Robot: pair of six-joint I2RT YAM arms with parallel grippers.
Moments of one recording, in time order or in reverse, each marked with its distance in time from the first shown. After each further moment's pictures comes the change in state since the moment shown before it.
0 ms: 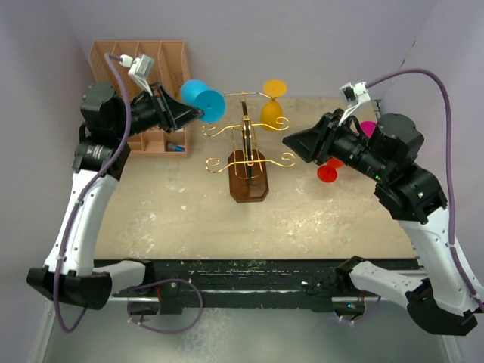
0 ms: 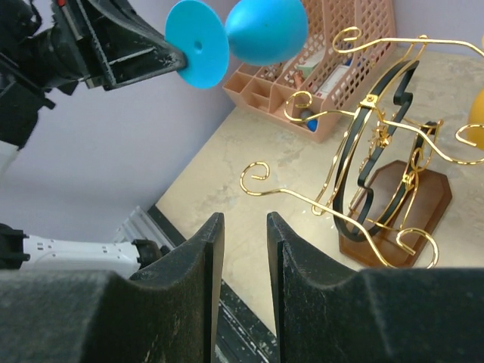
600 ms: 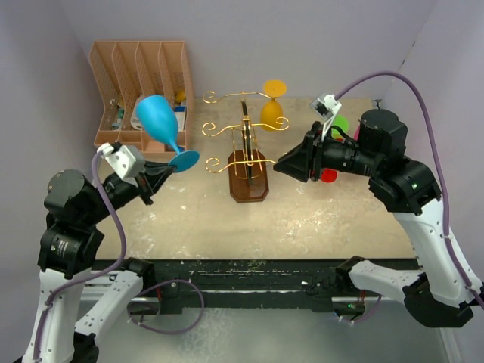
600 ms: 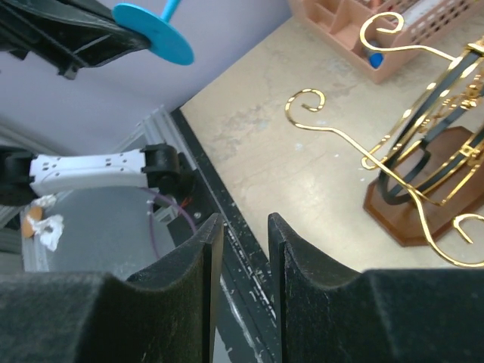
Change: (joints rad) left arm -0.093 -0.584 -0.277 -0.333 -0.269 0.691; right arm 0.000 0.056 0.048 -0.180 -0.285 -0.195
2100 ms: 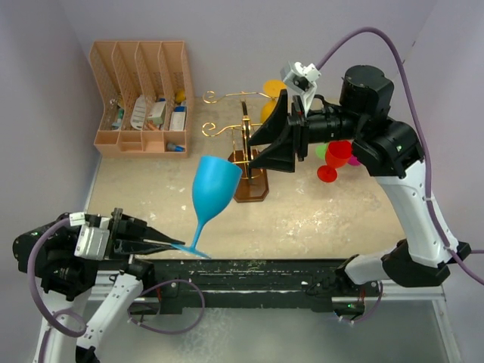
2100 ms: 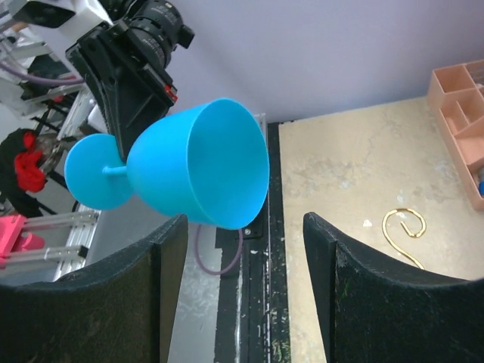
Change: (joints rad) left arm -0.013 -0.189 -0.168 0.671 0.866 -0.499; right arm 0.082 0.316 0.449 0.001 -0.396 -0.103
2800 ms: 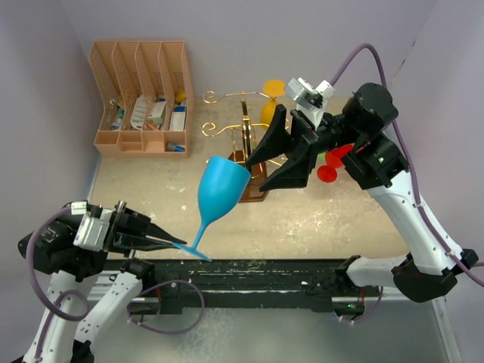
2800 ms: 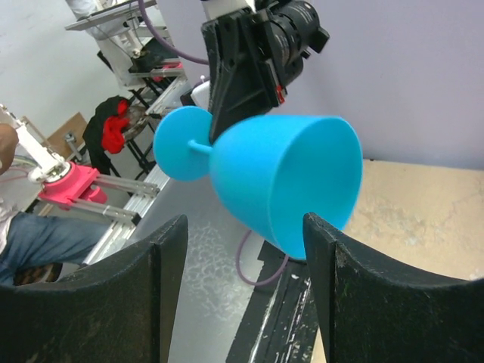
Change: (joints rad) left arm -0.056 0.066 -0.056 0.431 0.037 -0.329; right arm 0.000 -0.128 -0.356 0.594 -0.346 0.280
